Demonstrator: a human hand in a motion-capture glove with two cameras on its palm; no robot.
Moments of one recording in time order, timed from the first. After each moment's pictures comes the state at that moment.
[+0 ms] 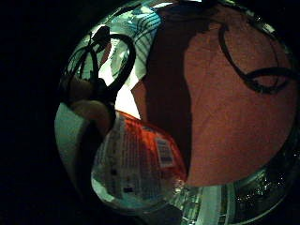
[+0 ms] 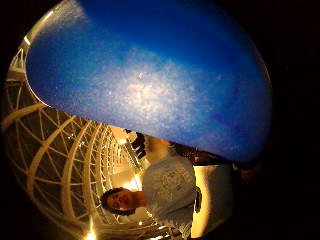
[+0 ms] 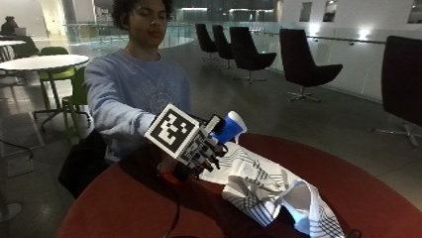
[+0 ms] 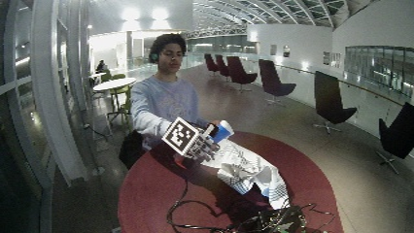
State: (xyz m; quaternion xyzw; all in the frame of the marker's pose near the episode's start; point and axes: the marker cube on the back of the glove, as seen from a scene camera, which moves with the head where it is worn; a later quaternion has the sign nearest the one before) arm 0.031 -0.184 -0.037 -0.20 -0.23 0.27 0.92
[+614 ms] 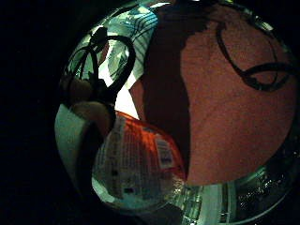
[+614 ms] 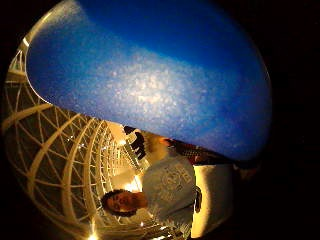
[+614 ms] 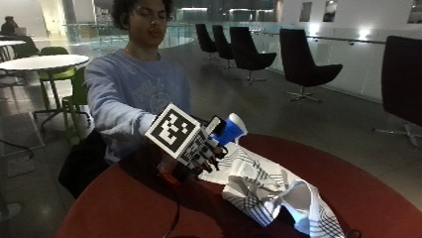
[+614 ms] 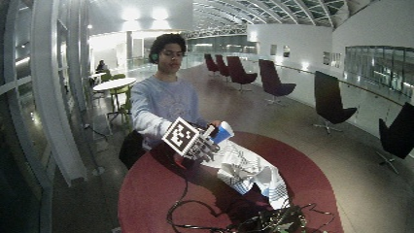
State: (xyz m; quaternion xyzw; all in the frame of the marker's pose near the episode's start) arm 0.033 -0.185 -0.035 -0.20 -0.22 0.27 0.92
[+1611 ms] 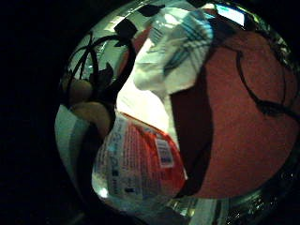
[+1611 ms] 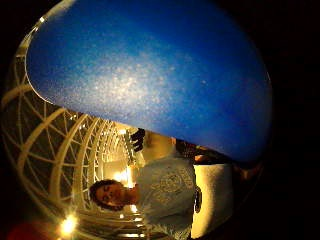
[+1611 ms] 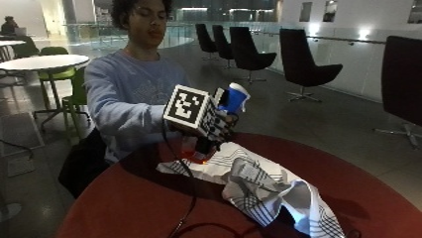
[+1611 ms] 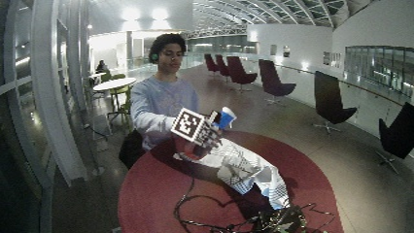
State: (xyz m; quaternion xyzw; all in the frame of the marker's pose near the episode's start) arm -0.049 -0.204 -0.036 -0.13 -0.28 0.15 0.94
